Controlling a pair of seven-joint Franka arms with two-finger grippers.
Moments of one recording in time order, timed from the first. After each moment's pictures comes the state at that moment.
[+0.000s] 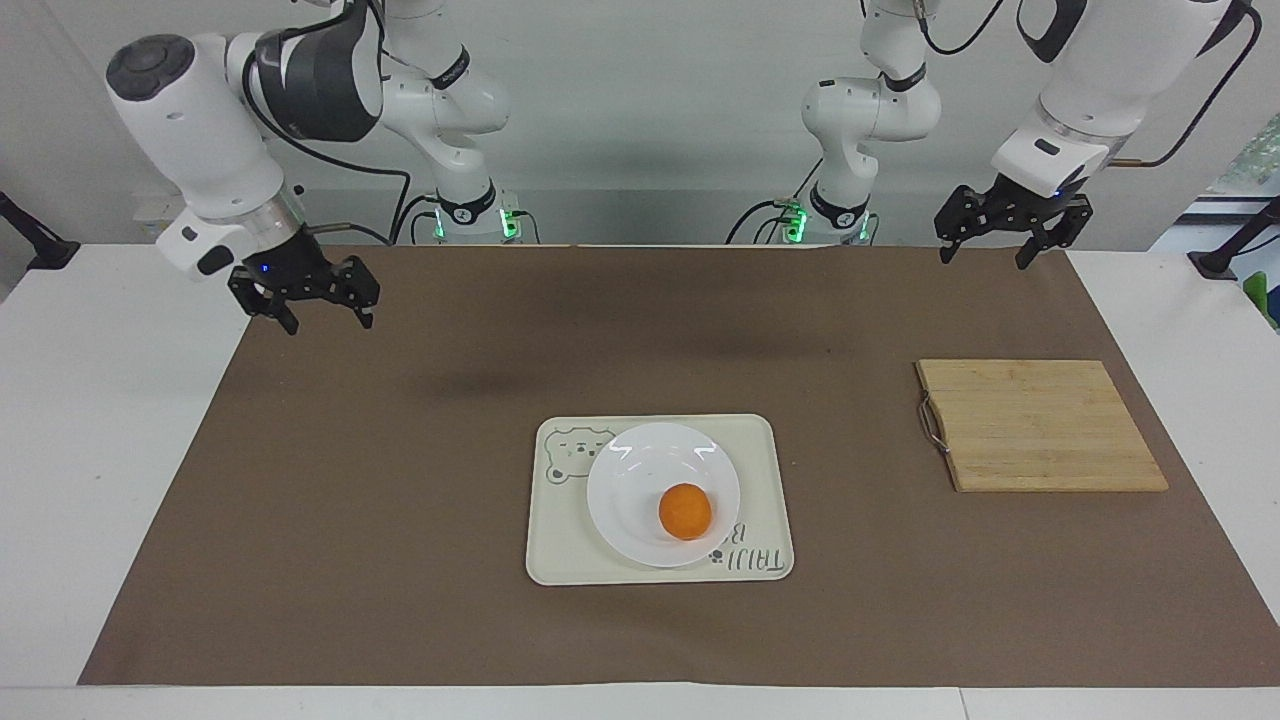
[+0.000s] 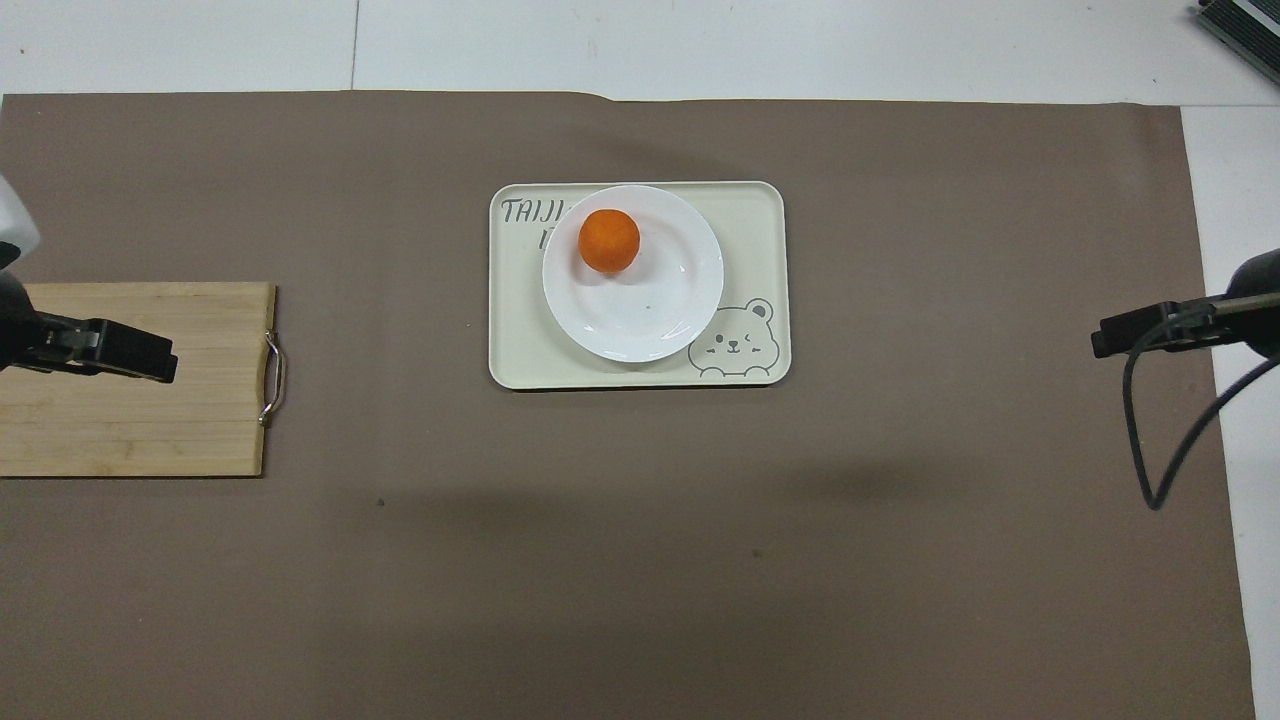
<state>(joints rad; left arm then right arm) -0.13 -0.05 0.04 -1.60 0.00 1.51 0.05 -0.02 -0.04 -0.04 -1.67 0.01 1.63 -0.13</state>
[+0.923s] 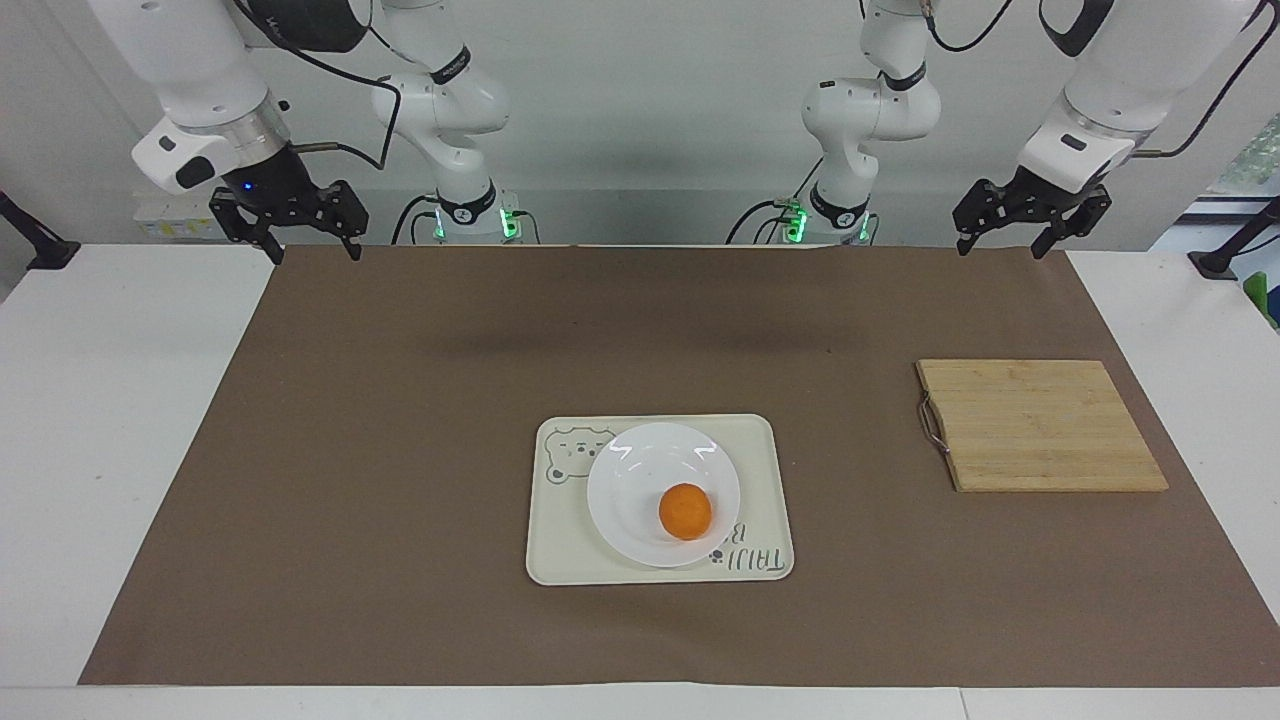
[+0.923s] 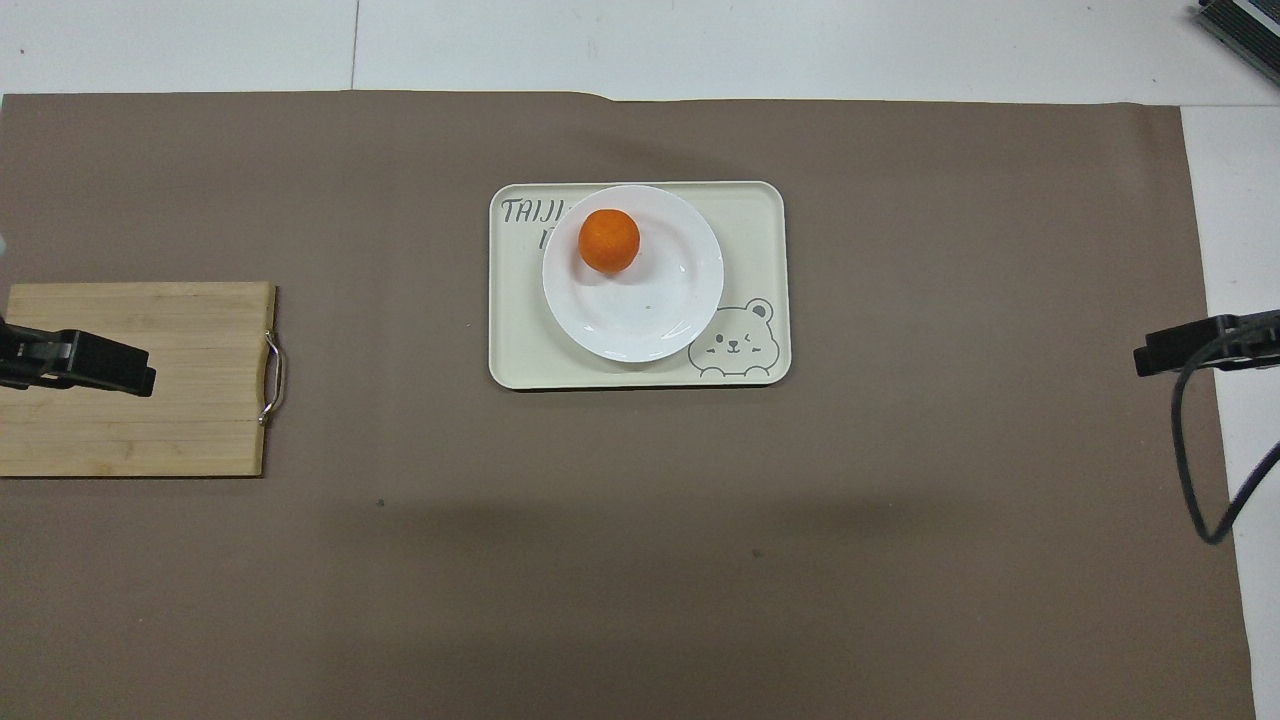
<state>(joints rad) -0.12 -0.06 0.04 -1.60 0.00 1.47 0.05 -0.02 -0.04 -0.04 -1.59 -0.01 1.52 -0.09</state>
